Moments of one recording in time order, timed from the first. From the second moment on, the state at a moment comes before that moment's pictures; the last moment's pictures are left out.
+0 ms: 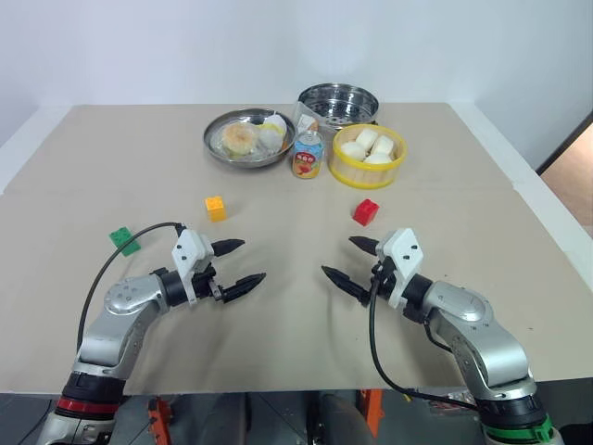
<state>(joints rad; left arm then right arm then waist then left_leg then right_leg) -0.22 0.48 -0.01 -0.10 -0.40 0.20 -0.93 -0.19 -0.46 0.02 -0.37 0.32 0.48 0.59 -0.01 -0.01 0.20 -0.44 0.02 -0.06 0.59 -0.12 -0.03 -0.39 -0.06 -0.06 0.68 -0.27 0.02</state>
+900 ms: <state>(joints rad) -0.22 0.44 -0.05 -0.14 -0.41 0.21 -0.93 -0.75 -0.47 0.02 0.37 0.11 0.49 0.51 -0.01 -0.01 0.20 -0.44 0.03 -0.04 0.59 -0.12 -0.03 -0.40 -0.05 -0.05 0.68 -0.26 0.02</state>
